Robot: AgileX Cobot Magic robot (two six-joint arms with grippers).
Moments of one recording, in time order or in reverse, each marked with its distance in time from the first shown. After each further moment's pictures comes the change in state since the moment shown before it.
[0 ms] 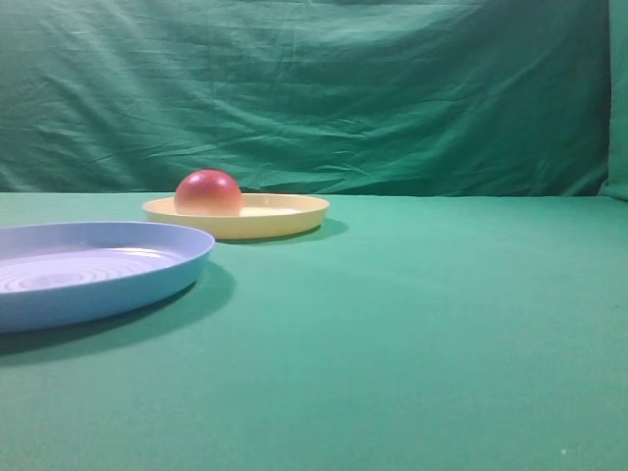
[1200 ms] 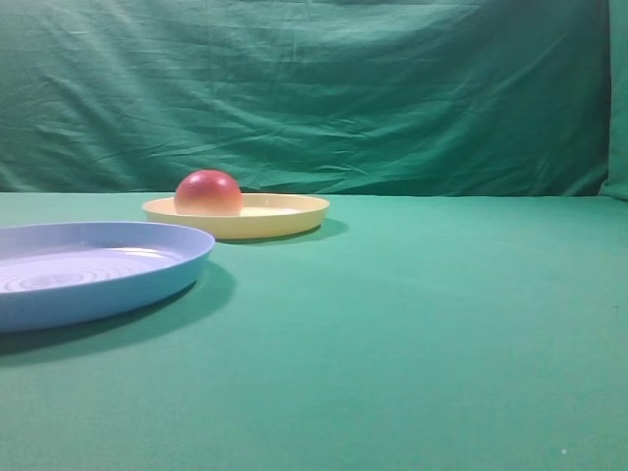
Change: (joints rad) left arm 0.000 0.000 0.000 0.000 0.000 0.000; right arm -0.367 -0.283 0.490 -0.040 -0.204 0.002
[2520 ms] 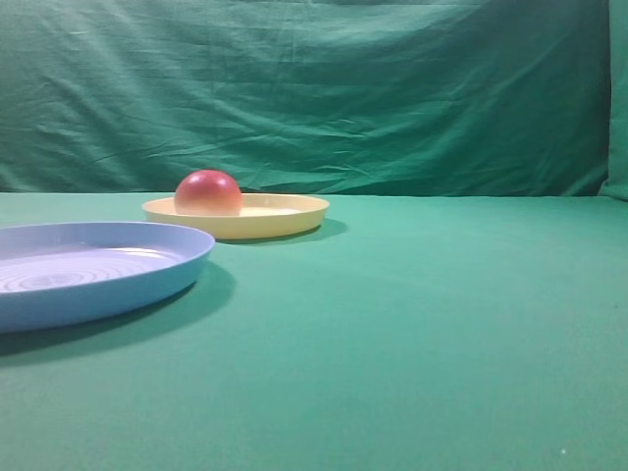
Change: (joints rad) left arm 0.000 0.000 0.000 0.000 0.000 0.000; right arm -0.063 -0.054 0.150 -0.002 -0.090 0.000
